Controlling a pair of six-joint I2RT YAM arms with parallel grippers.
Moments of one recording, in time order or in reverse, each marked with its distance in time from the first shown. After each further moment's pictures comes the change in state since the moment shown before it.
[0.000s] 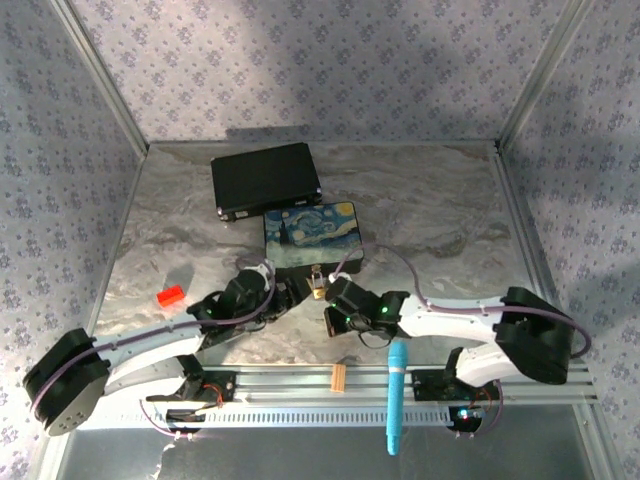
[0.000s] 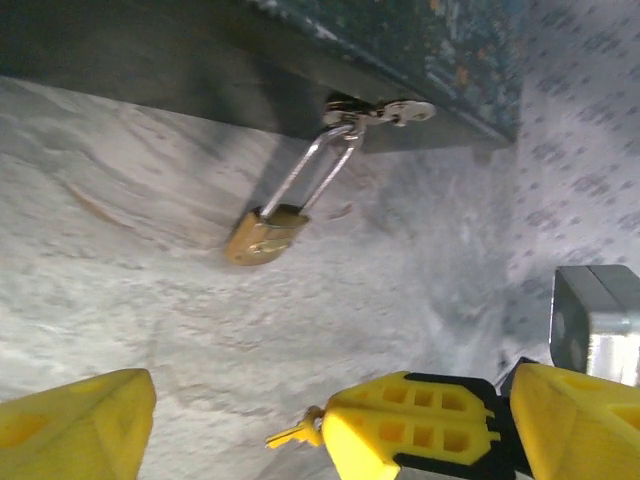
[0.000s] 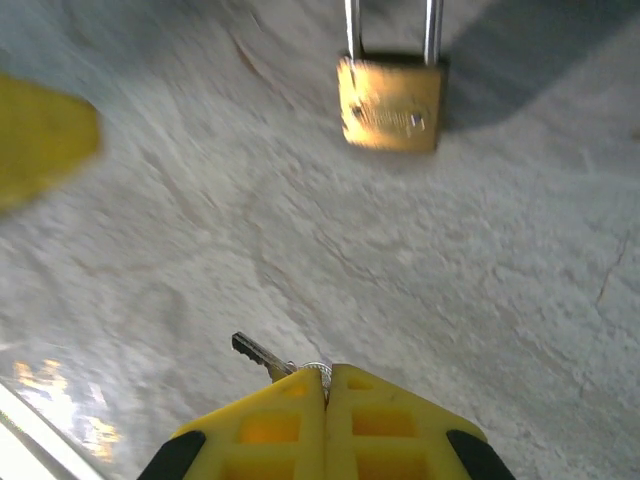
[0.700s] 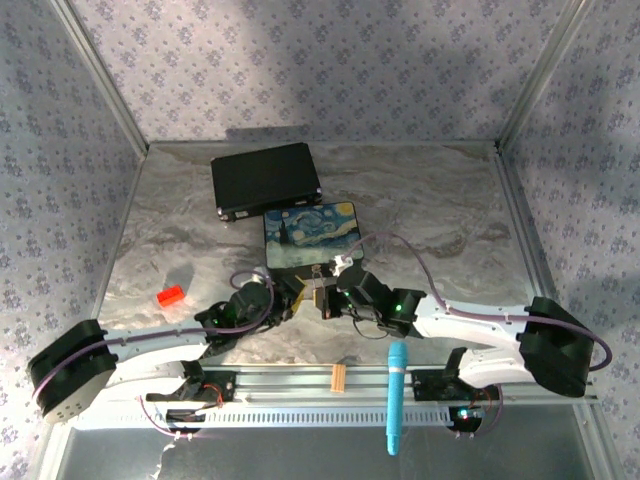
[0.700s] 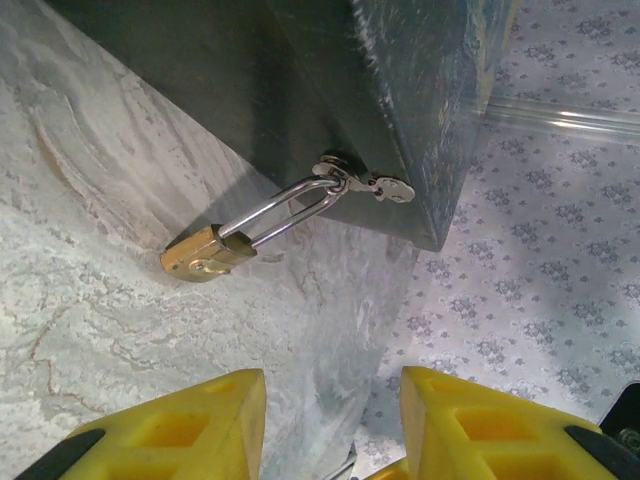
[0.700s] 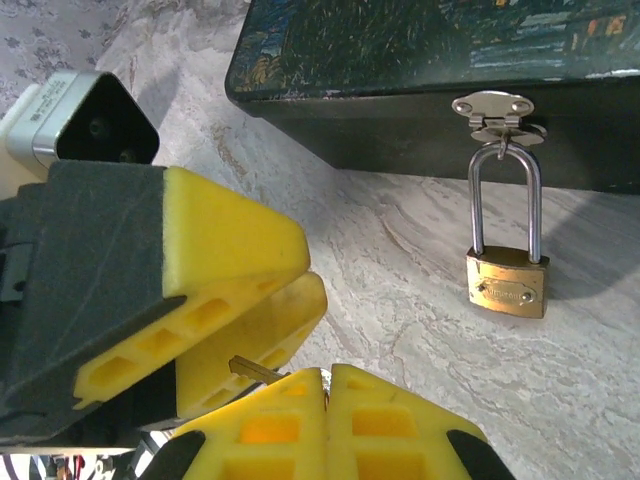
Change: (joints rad) left arm -0.097 0.040 -0.053 0.197 -0.221 -0.439; right arm -0.032 -0.090 -0.016 0.212 -0.005 0.048
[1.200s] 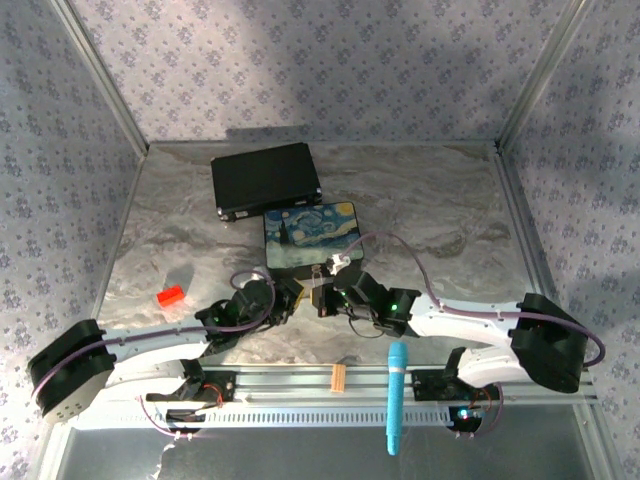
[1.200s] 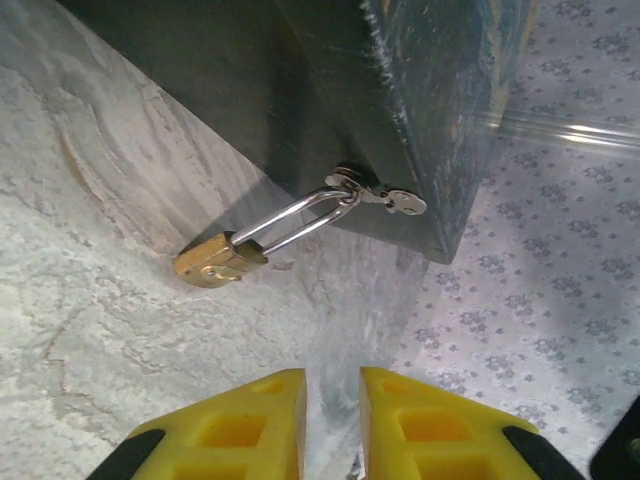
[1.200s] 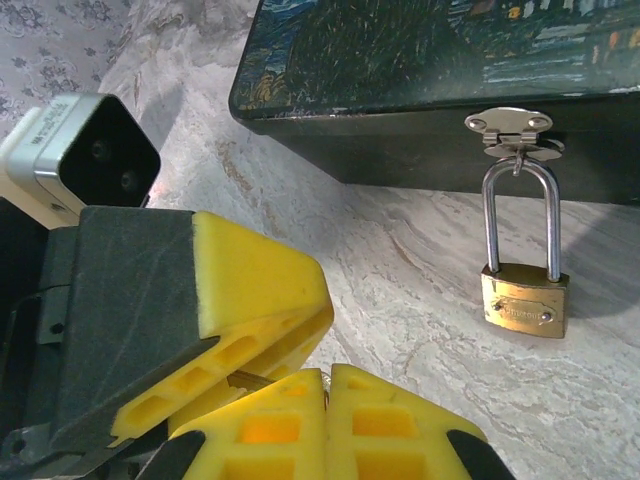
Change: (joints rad) left arm -0.002 -0.002 0.029 -0.075 -0.018 -0.016; right arm 0.007 0.039 0.005 0.051 0.016 0.030
